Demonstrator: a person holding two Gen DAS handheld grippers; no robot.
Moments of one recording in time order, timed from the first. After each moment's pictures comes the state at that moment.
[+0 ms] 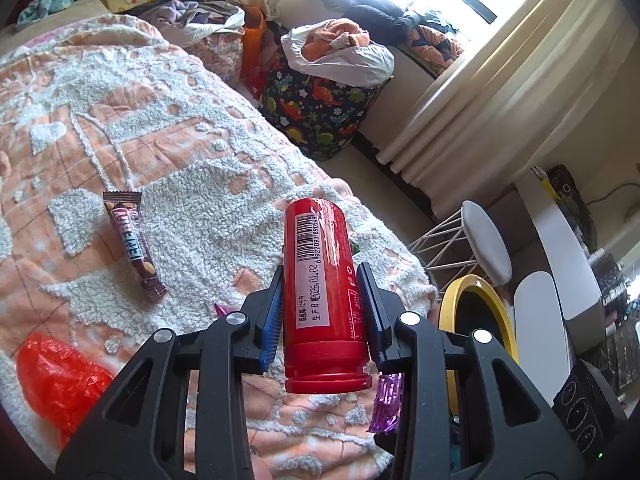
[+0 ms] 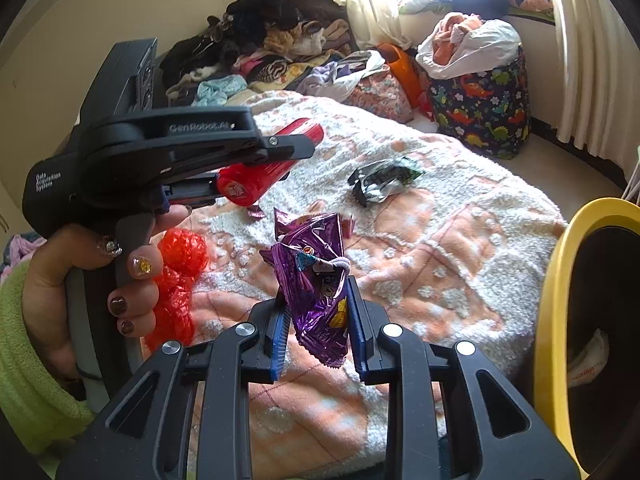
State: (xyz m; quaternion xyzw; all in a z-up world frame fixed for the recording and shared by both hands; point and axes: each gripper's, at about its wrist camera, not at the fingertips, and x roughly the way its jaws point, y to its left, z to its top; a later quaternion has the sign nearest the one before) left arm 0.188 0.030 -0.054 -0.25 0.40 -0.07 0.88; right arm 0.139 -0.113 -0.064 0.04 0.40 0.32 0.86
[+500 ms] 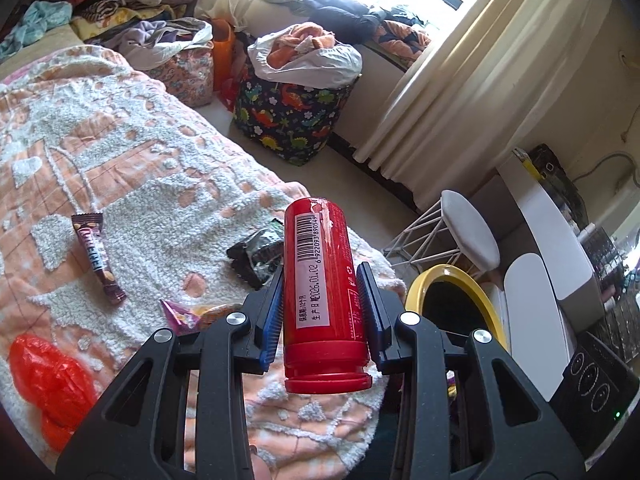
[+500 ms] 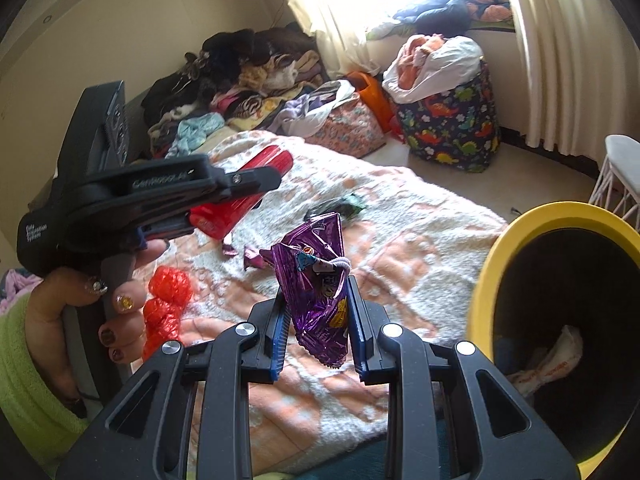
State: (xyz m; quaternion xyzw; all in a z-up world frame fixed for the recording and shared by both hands) left arm 0.184 -0.011 -0.029 -0.21 0.39 -0.10 0.89; right arm 0.133 -0.169 -0.039 0.08 0.36 0.28 0.89
